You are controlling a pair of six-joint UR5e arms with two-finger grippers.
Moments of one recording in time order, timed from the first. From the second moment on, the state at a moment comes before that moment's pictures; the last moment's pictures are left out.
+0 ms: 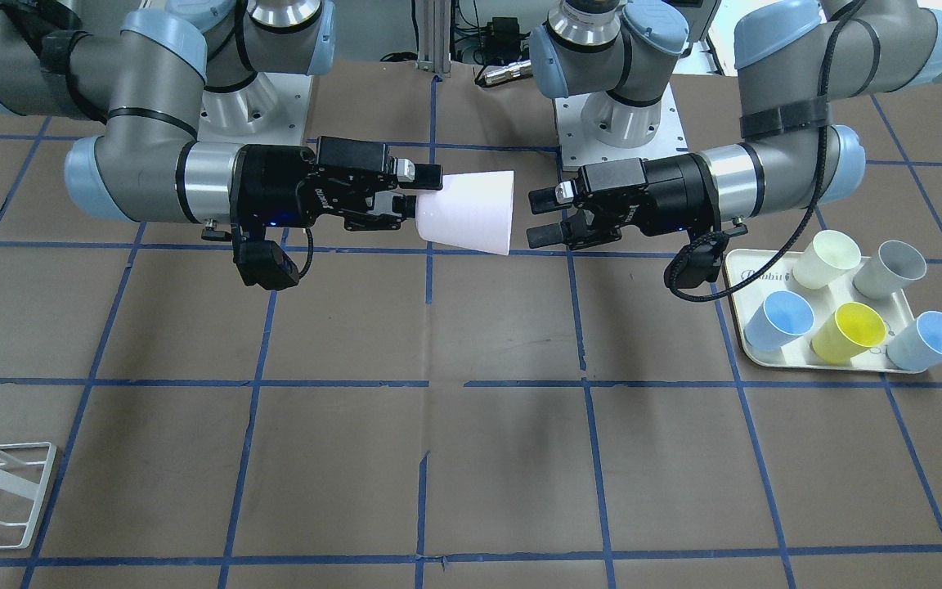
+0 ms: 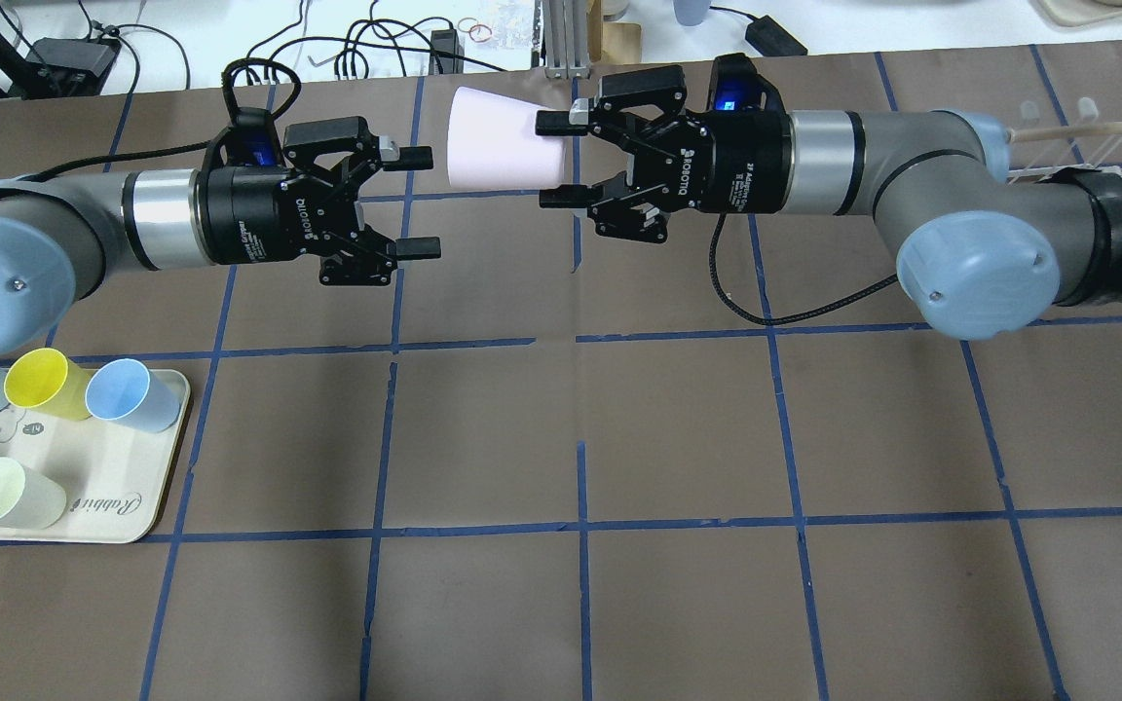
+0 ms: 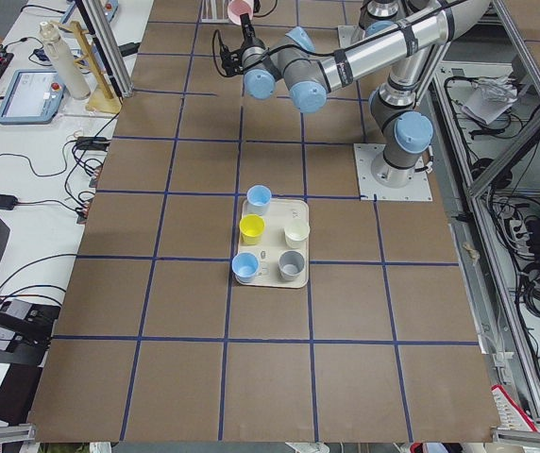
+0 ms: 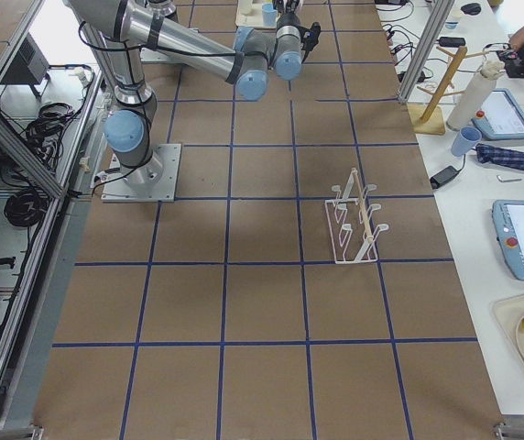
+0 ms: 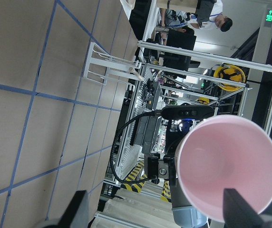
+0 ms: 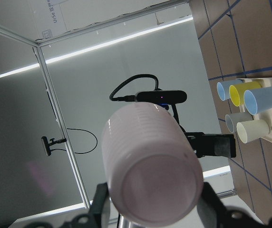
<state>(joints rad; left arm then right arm) -1.32 -1.62 -1.92 -1.83 0.20 0.42 1.54 -1.45 1.91 -1.68 0.03 -0.09</state>
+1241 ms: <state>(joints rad) -1.35 -1.62 -1.90 -1.83 0.17 0.42 1.56 -1.43 1.90 -1.68 0.03 -0.05</state>
